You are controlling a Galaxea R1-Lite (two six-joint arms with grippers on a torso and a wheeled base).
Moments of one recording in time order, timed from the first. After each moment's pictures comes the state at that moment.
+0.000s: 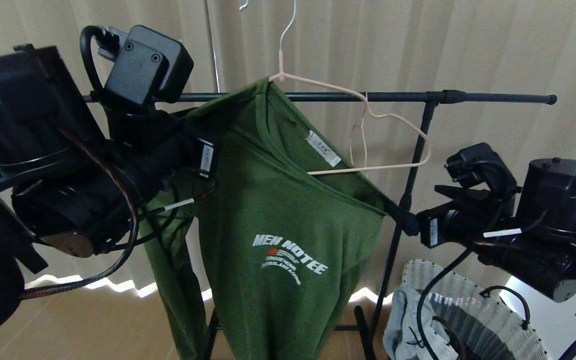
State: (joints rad) left arm -0.64 1.54 -0.90 -0.75 0.42 0.46; right arm 0.47 1.59 -0.63 -0.74 -0.24 -0.07
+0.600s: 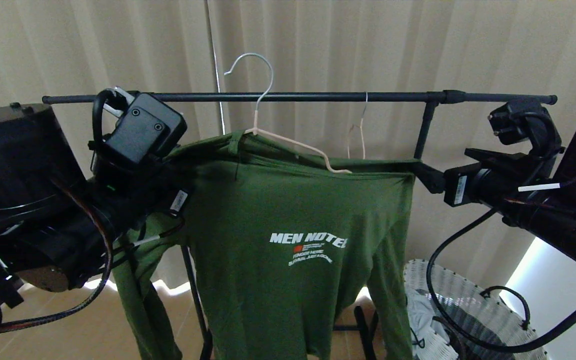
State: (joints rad) left arm -0.55 1.49 -0.74 -0.75 0.42 0.63; right arm 0.37 1.54 -0.73 -0.73 -0.22 -0.07
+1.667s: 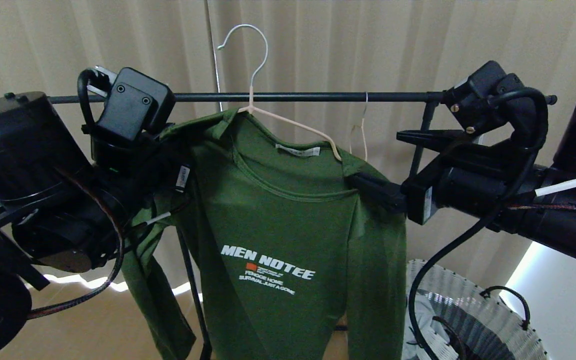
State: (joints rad) left arm -0.54 1.55 -0.76 -0.93 0.46 0.57; right arm 0.69 1.50 -0.91 -0.49 -0.09 -0.24
